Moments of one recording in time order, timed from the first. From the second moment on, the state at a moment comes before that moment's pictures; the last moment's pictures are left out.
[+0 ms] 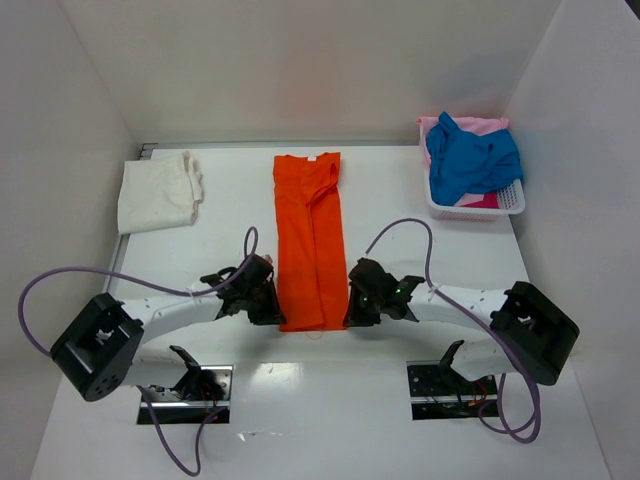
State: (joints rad) left arm -0.67 1.30 0.53 -0.30 0.16 -0.93; right arm 0.86 1.34 0.55 -0.25 -0.07 0.96
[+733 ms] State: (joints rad) left arm -0.66 1.22 0.79 -0.50 0.08 -0.84; right arm 0.83 1.23 0.70 -0.33 0.02 0.97
